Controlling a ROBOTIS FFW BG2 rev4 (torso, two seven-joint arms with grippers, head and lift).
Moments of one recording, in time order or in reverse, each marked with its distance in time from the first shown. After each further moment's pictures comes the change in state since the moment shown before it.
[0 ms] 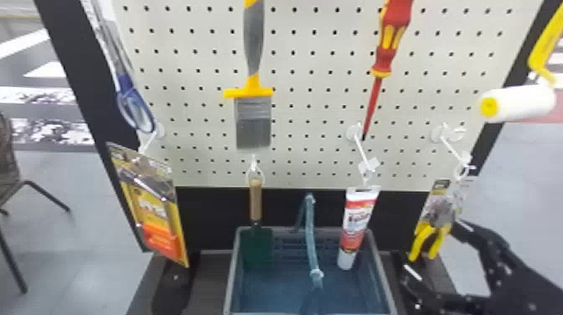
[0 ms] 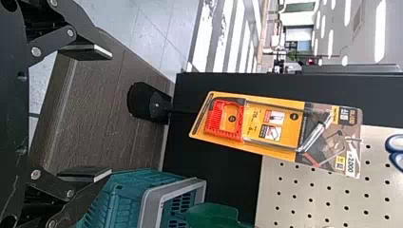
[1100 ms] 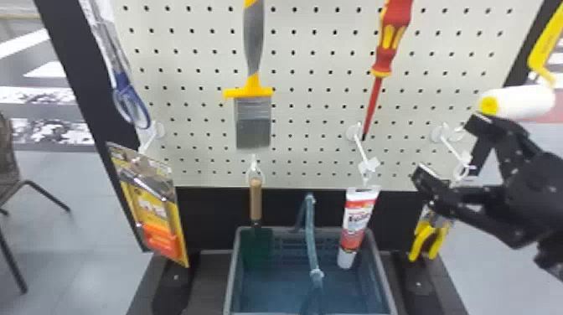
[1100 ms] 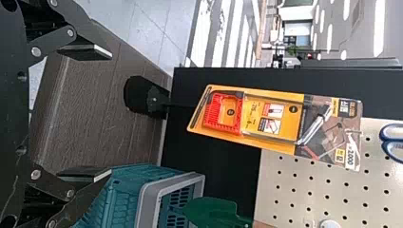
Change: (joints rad) left arm -0.025 0.000 -0.003 0.000 -0.006 0.019 -0.017; right arm -0.373 -0.014 -0.047 0.025 -0.053 0.104 0.109
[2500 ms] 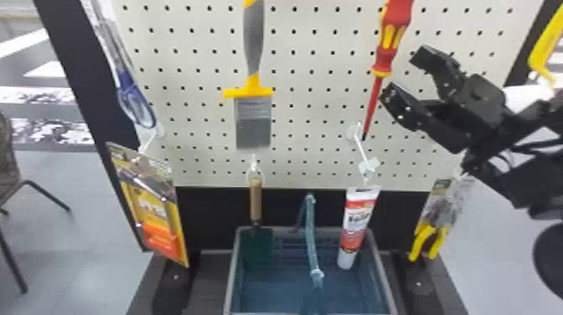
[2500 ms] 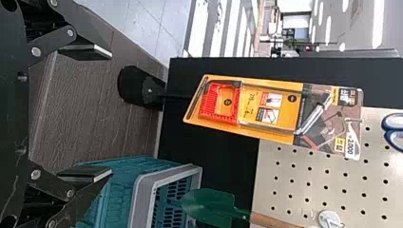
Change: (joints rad) left arm -0.032 -0.006 -0.003 0.000 -0.006 0.026 -0.024; right arm -0.437 -0.124 0.171 0.432 -0.385 -0.063 0.018
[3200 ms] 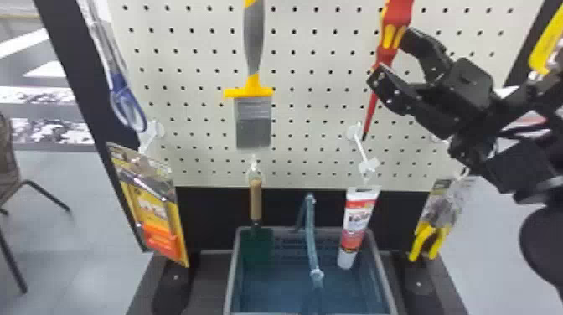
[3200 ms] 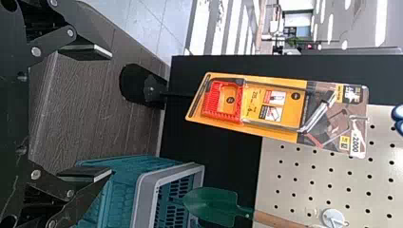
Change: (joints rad) left arm -0.008 -0.001 -0.003 0.007 -0.001 0.007 -0.003; right arm -0.053 -0.006 0.050 0.023 -0.038 -0.018 -0.011
